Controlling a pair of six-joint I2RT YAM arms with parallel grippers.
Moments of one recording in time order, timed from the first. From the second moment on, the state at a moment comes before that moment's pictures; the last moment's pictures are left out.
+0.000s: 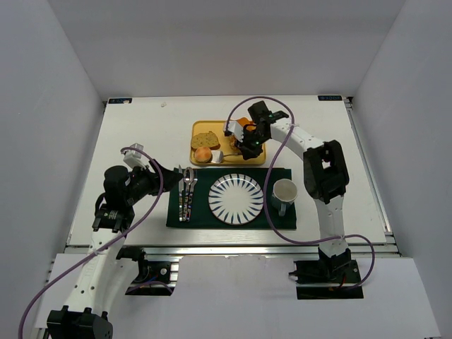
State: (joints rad) left arm -0.09 0.68 0.55 -0.19 0.51 -0.61; right arm 0.49 2.17 1.79 -0.78 -0.47 -0.87
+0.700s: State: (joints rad) left arm -0.09 0.68 0.55 -0.19 0.51 -0.62; right arm 0.45 2.06 1.70 -0.83 -0.55 -0.91
